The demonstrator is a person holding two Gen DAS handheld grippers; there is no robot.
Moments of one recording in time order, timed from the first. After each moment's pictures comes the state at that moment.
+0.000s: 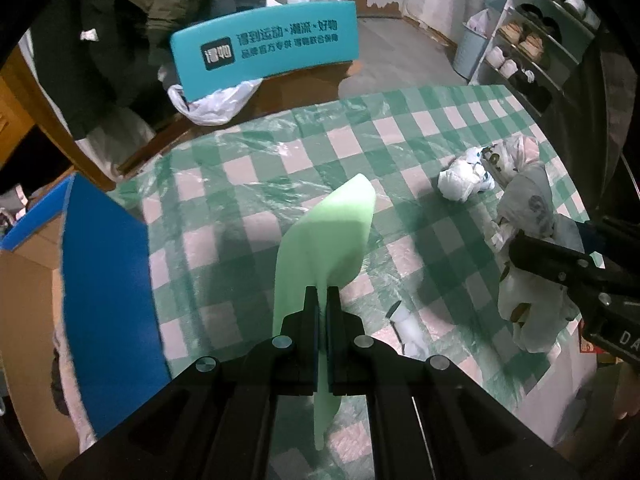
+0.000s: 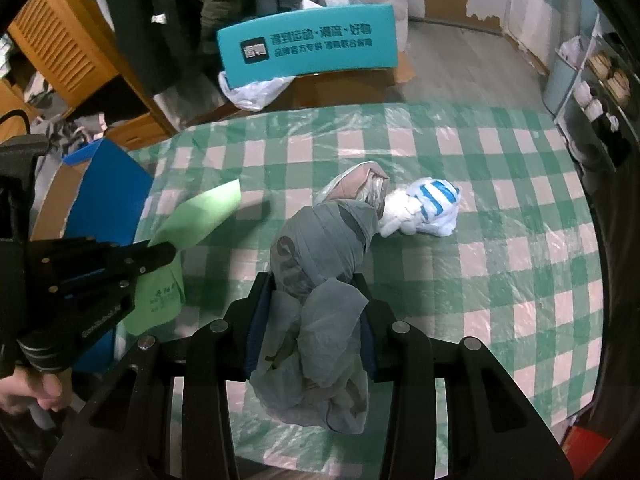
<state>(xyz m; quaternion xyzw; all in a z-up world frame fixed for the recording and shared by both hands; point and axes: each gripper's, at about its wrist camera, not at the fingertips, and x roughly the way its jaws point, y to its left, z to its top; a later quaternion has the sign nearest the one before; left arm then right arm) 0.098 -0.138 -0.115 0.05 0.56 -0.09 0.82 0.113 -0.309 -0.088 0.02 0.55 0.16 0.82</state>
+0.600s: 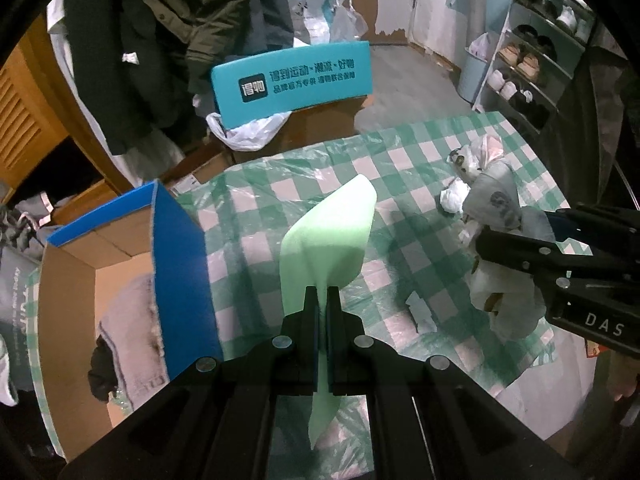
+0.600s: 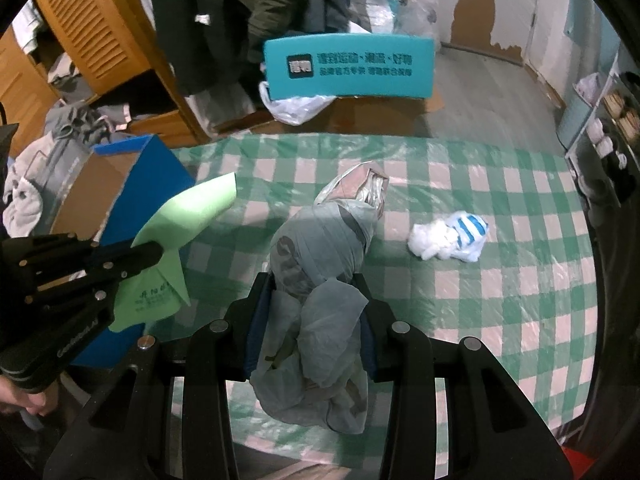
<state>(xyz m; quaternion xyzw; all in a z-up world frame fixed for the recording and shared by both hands) 0.062 -0.104 -0.063 0.05 0.52 -0.07 0.85 0.099 -0.266 -0.054 -0.01 0.52 0.20 0.83</state>
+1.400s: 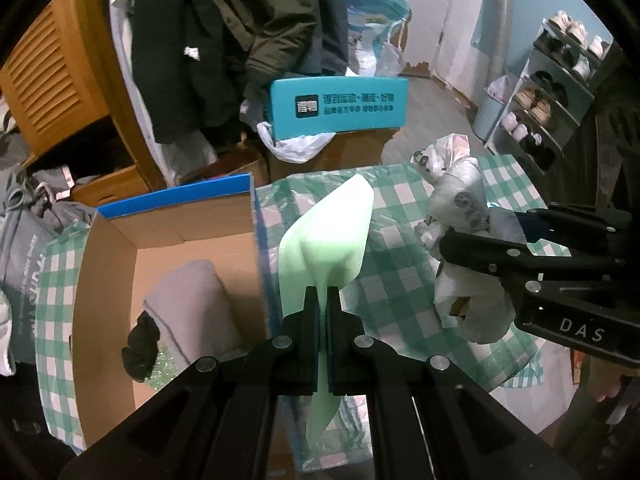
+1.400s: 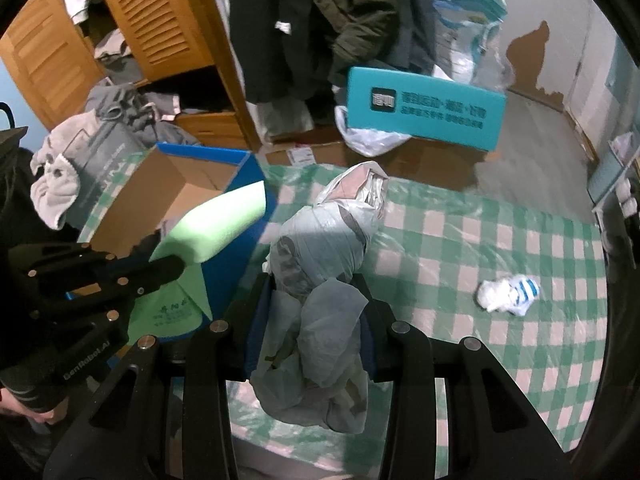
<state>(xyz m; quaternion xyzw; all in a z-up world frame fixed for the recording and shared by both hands) 0.033 -0.025 -0.028 0.00 0.49 -0.05 0.87 0.093 -0.172 -0.018 -0.05 0.49 0.27 0.83</state>
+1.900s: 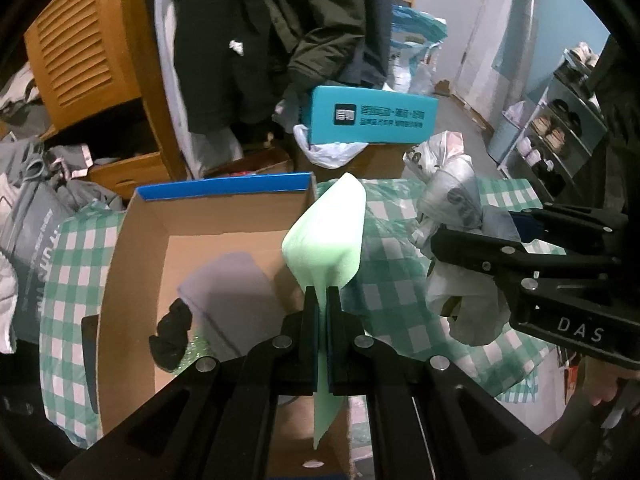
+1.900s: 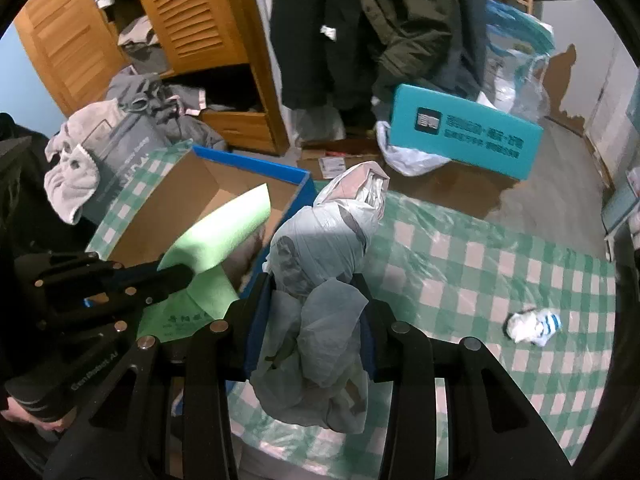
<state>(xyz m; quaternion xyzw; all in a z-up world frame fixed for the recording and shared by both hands) 0.022 0.031 -0.022 -0.04 0.48 -0.02 0.87 0.093 -0.110 -0.006 -0.07 0.48 0.30 0.82</state>
